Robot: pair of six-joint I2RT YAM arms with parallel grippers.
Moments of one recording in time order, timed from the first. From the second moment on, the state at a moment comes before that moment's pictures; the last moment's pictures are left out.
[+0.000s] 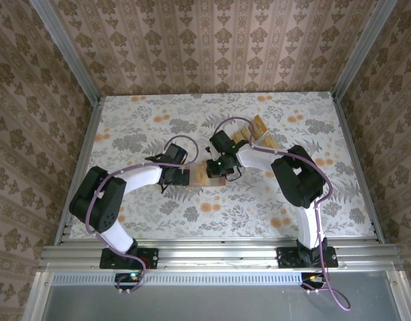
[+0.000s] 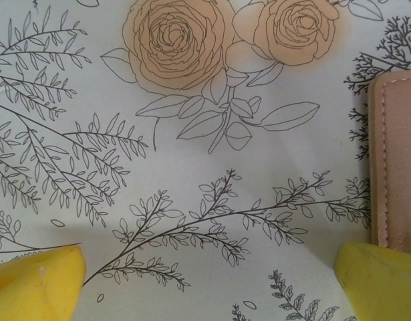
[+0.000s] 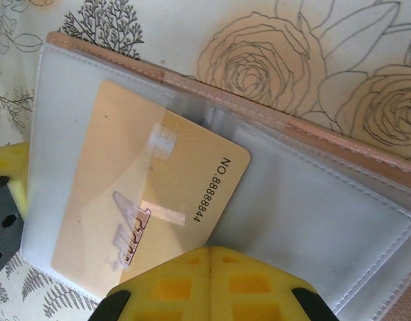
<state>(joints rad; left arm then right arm) -0.58 1.64 0.85 -0.42 -0.22 -0.41 0.63 2.03 1.34 -0.46 -0.29 0.40</state>
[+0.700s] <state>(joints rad) -0.57 1.63 0.84 -0.40 -0.22 -0.41 0.64 2.05 1.39 -0.46 -0.29 0.42</state>
